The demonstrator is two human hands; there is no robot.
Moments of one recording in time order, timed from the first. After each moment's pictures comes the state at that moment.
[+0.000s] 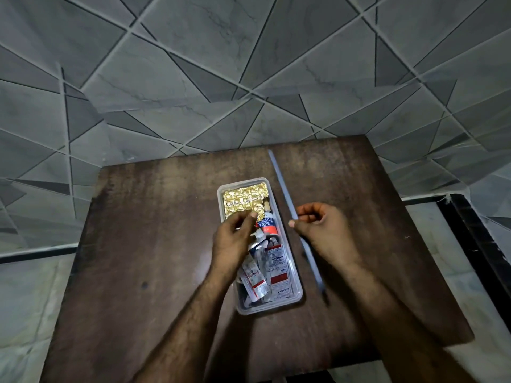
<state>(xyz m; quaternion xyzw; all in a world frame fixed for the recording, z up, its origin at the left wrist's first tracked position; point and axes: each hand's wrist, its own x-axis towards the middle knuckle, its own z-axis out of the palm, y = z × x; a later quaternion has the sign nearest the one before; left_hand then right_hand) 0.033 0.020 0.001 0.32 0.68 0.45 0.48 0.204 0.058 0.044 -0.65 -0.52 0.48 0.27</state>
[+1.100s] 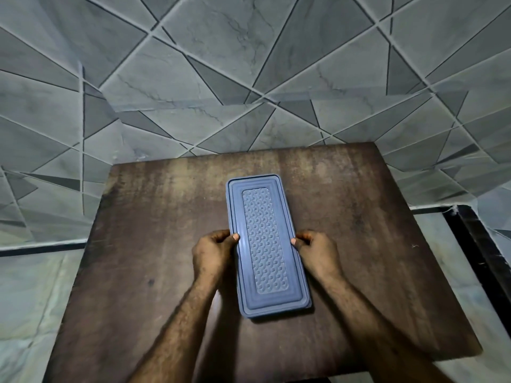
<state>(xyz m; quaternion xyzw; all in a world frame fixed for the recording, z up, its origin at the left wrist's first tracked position) -0.018 0.001 -0.041 0.24 0.76 0.40 0.45 0.193 0.052 -0.030 -0.69 -0.60 0.37 0.16</state>
